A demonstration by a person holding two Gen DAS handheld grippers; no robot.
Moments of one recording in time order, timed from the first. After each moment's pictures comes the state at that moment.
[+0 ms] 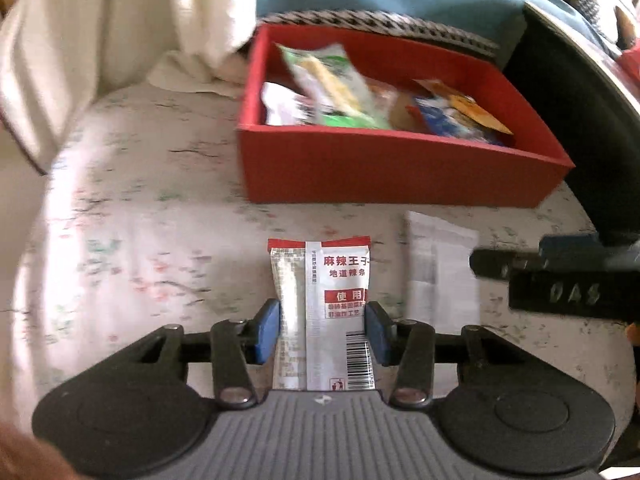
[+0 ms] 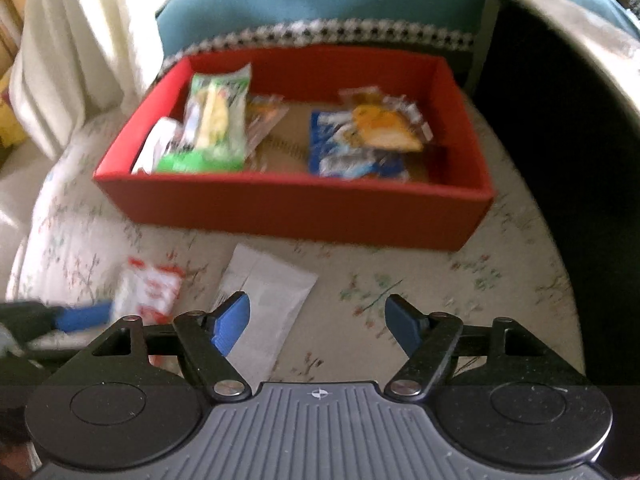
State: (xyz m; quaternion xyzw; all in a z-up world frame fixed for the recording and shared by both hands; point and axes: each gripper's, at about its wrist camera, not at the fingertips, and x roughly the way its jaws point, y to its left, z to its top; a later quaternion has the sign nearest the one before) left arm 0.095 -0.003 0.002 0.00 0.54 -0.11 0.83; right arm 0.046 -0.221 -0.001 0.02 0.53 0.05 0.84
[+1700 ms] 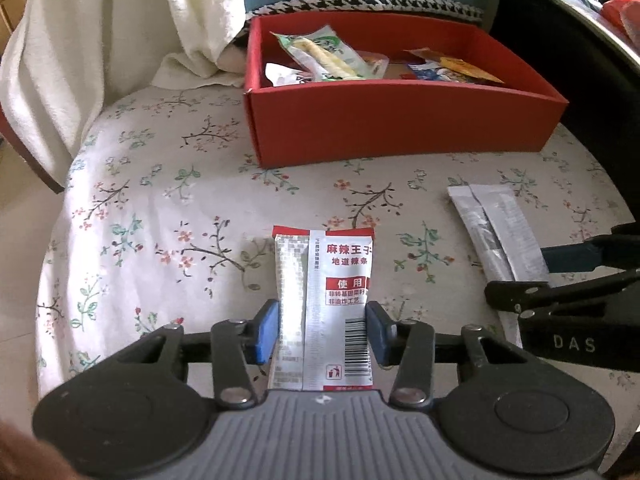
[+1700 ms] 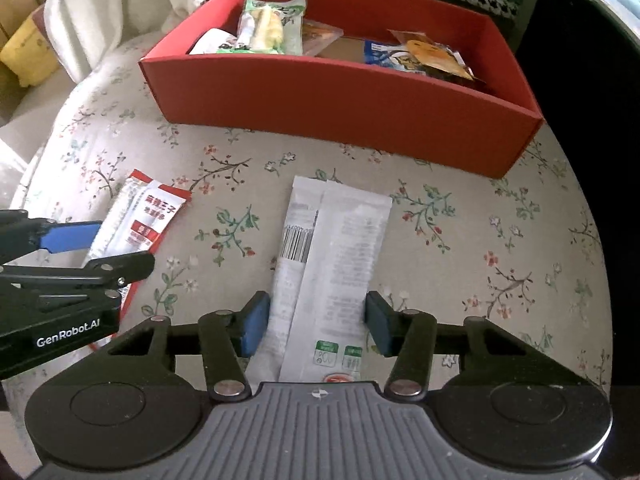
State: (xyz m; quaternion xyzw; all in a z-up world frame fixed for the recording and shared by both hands) left arm 0.062 -0.001 -0.007 0.07 0.53 -0.13 0.83; right arm -0.004 -0.204 -0.017 -0.02 0.56 0.08 0.82
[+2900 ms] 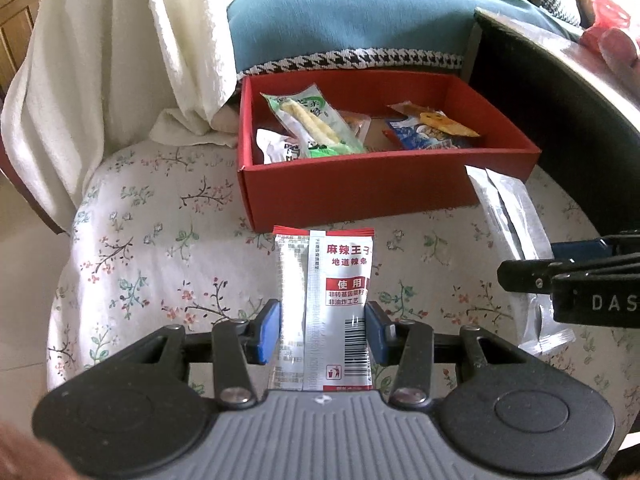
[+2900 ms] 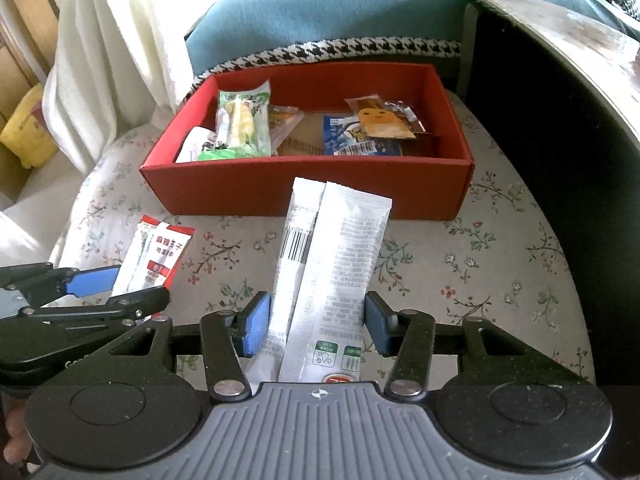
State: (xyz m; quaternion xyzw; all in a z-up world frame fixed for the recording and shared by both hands) left arm 0.067 -0.003 0.026 0.06 0.48 -0.15 0.86; right arm -0.011 -0.238 0.024 0.06 0.50 0.06 0.86
